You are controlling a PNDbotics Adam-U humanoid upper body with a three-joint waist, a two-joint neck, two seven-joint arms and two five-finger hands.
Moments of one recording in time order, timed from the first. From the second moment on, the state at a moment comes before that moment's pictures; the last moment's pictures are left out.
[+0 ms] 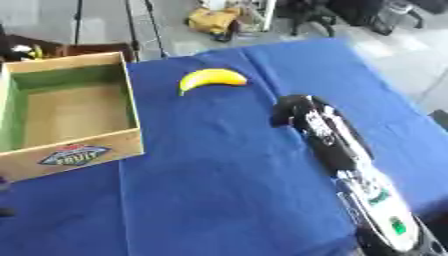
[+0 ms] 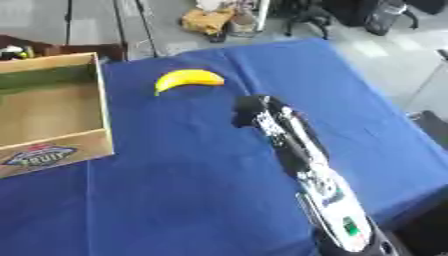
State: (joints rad) left arm -0.19 0.15 0.02 -1.71 0.16 0.00 -0.24; right arm -0.11 -0.29 -0.02 -1.92 -0.19 -0.14 0.10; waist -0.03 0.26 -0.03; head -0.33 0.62
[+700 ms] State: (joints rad) left arm -0.19 0.15 0.02 -1.71 0.16 0.00 -0.24; right arm -0.12 -0.39 -0.03 -1.95 -0.18 -0.15 0.10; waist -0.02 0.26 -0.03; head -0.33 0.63
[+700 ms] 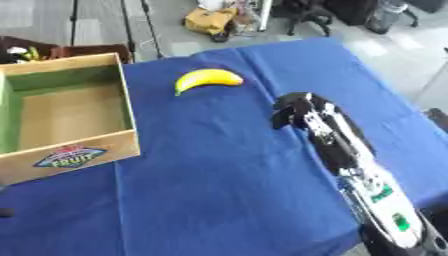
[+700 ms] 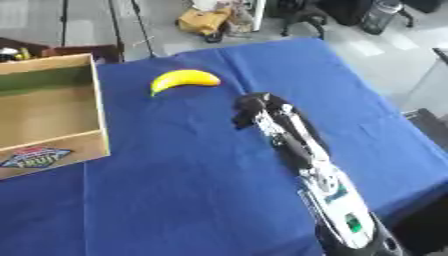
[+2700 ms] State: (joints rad) left arm -0.32 0.17 -0.09 -1.72 0.21 0.01 -0.35; right arm -0.61 -0.86 0.03 -1.15 0.26 -0.20 0.23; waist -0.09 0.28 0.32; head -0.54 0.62
